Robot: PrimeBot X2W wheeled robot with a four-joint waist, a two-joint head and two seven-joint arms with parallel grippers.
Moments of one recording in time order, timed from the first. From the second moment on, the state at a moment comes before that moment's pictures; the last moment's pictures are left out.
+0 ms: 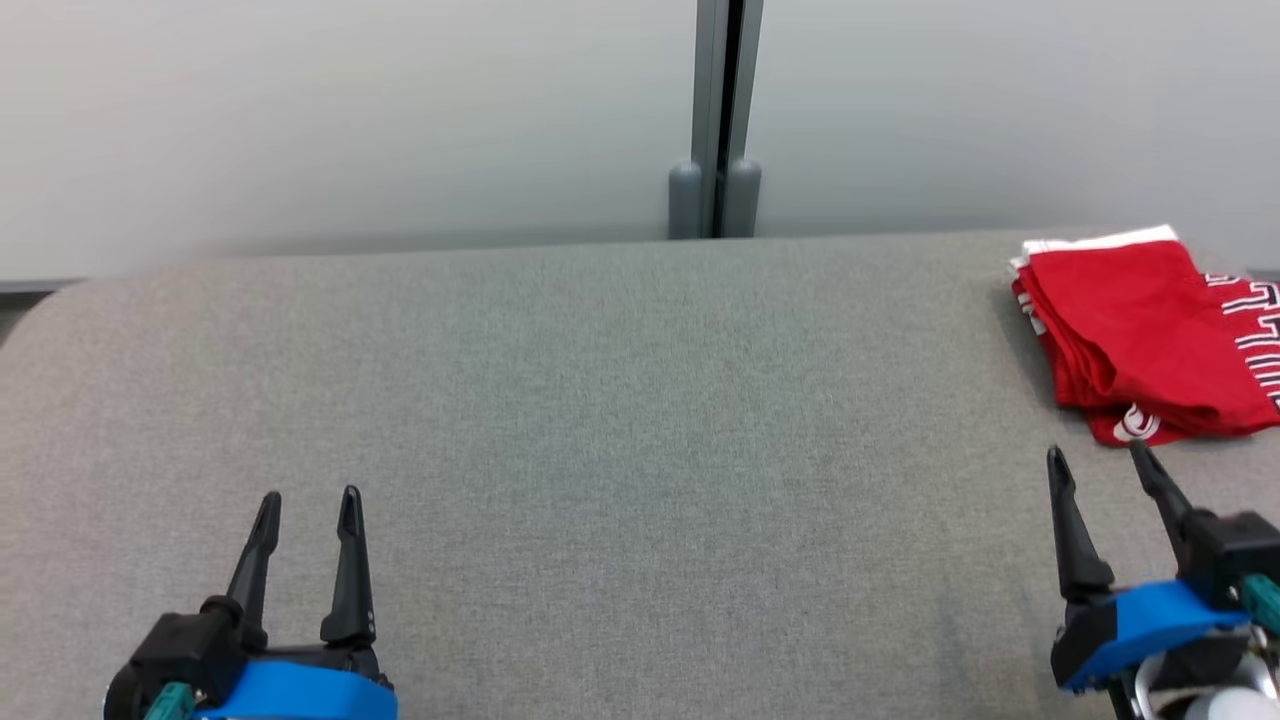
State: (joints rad) left arm 0.00 0.13 -0.06 0.20 -0.29 -0.11 -0.26; right arm -0.07 -0.08 -0.15 0.11 -0.02 0.13 -0.05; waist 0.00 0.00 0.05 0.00
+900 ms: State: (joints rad) left arm 0.04 0.12 -0.04 0.26 -0.28 -0.12 -0.26; right arm 0.02 -0.05 -0.16 0.08 0.05 0.13 -0.06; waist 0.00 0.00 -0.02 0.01
